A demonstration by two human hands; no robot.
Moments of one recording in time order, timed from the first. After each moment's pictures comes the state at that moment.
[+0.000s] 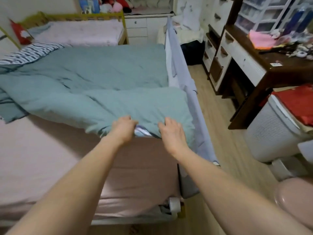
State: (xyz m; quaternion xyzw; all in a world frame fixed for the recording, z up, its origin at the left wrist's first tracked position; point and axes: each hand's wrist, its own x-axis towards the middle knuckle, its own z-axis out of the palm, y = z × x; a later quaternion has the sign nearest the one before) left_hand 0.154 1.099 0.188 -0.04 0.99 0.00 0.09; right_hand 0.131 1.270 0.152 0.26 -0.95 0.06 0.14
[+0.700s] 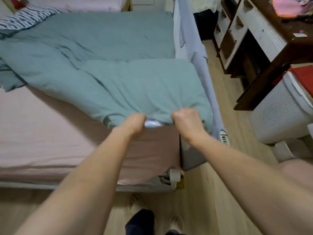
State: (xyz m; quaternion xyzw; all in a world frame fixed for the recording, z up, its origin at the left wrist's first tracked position) left_hand 0.208 1.140 0.125 -0.05 0.97 0.10 0.19; right_hand 0.164 1.308 0.119 0.36 -0.93 0.02 0.13
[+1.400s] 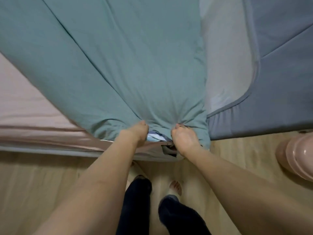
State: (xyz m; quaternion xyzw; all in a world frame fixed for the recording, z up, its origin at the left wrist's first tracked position) left_hand 0.251 1.140 -0.164 -0.02 0.90 0.07 0.44; right_hand 0.221 1.302 -0.167 0.32 -0.91 -0.09 -0.26
